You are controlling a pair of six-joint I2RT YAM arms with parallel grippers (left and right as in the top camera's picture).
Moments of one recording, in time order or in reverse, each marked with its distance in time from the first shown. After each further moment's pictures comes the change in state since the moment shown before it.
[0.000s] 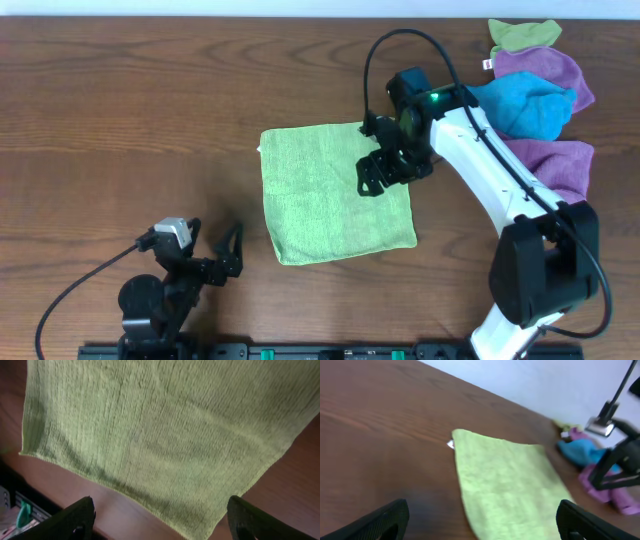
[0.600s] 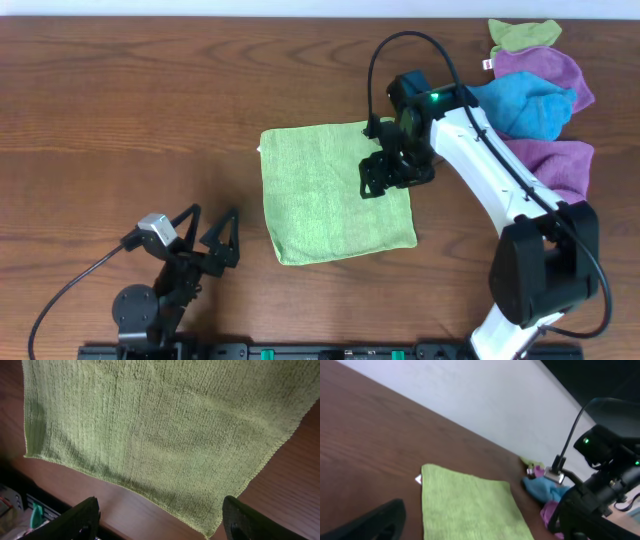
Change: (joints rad) left arm 0.000 0.000 -0.016 0.243 0.006 -0.189; right arm 0.000 0.000 0.000 -0.021 0.000 0.076
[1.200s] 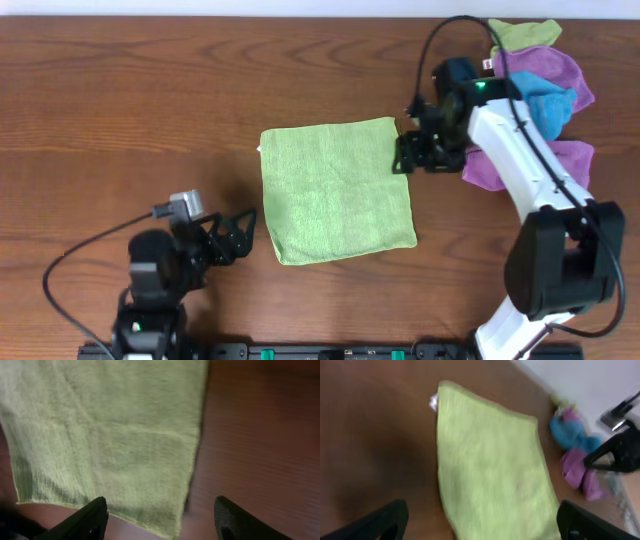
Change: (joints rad) left arm -0.071 0.576 0.187 -0.138 0.067 0.104; right arm -0.203 0.000 0.002 0.045 0.024 0.090
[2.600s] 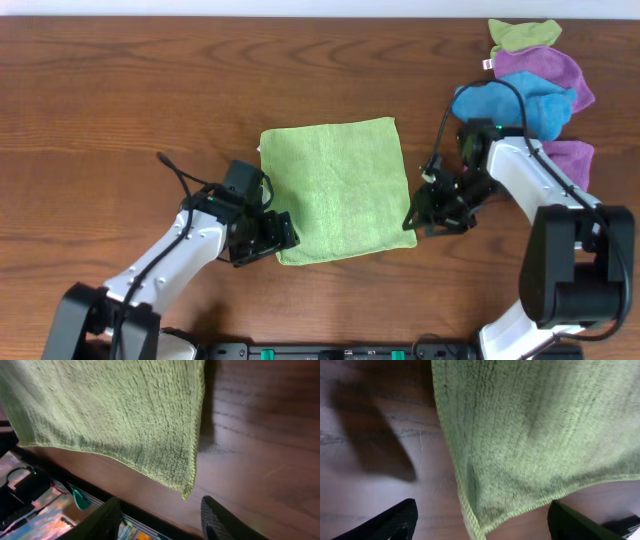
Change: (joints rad) left arm -0.329 0.884 0.425 -0.379 -0.048 -0.106; right arm -0.106 -0.054 -0.379 -0.017 -0.221 -0.068
